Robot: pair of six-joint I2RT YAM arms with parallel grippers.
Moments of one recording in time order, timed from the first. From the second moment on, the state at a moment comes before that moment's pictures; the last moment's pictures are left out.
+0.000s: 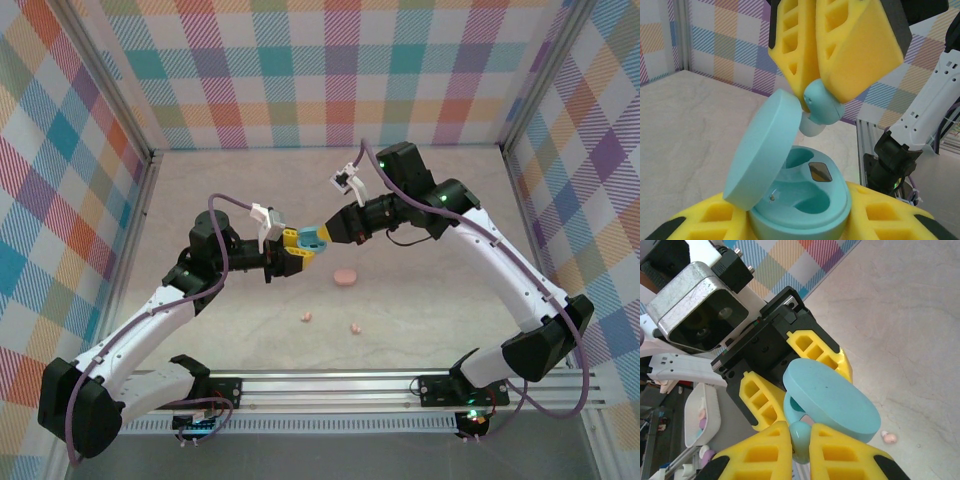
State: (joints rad) left arm -0.49 1.03 0.74 0.12 0.87 -0.08; right arm 0.64 1.45 1.59 -0.89 -0.80 0.17
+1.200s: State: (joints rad) left arm -0.51 1.12 0.81 0.08 0.85 -0.11; right arm 0.64 1.43 1.56 -0.86 -0.72 0.17
